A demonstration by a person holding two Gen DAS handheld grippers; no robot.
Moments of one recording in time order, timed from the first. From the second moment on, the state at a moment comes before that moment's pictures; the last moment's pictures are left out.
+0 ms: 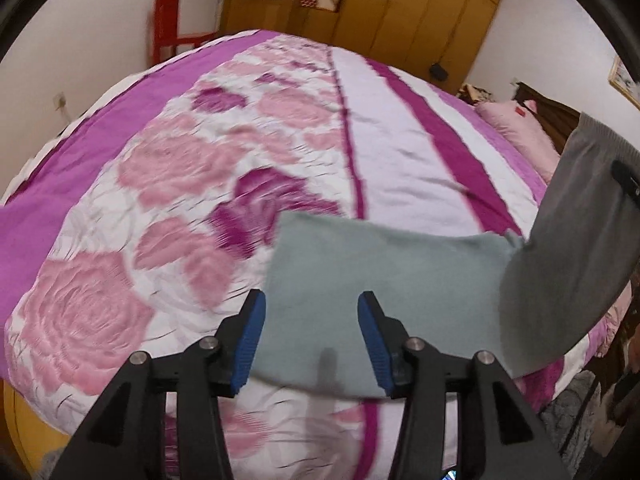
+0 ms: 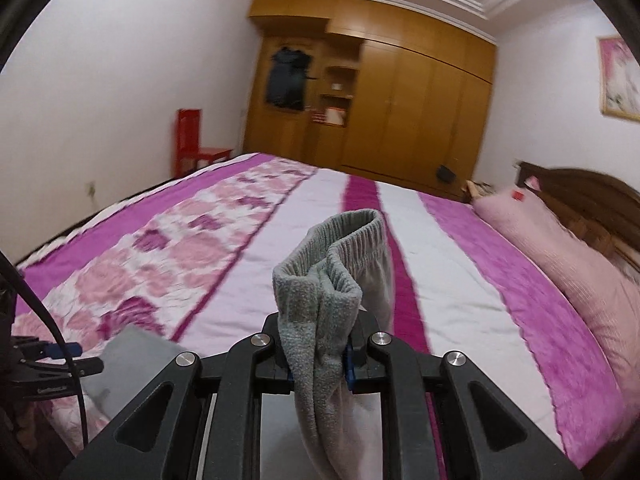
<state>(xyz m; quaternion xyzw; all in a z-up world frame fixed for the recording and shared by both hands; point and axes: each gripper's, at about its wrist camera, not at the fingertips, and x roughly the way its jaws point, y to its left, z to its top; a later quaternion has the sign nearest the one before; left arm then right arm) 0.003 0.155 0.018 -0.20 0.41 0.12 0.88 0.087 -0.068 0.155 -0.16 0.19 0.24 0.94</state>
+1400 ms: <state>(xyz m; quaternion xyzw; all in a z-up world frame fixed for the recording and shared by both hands) -0.078 0.250 -0.001 -0.38 0.35 0.15 0.84 -0.003 0.105 0.015 -0.21 0.29 0.46 0.81</state>
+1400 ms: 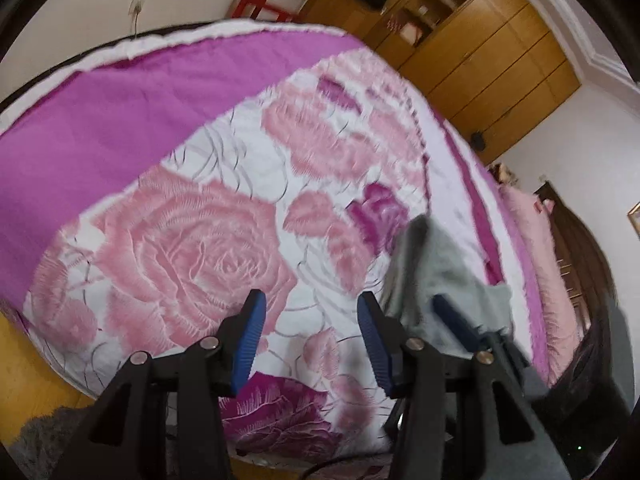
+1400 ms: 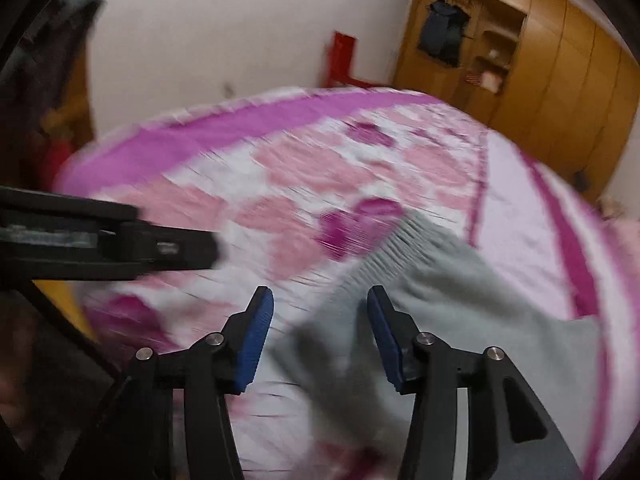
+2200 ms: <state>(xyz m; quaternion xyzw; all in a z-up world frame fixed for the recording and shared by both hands) 0.031 0.127 0.035 -0.21 0.37 0.06 0.90 0.136 -0.178 0.032 0.16 0.40 0.44 0.79</state>
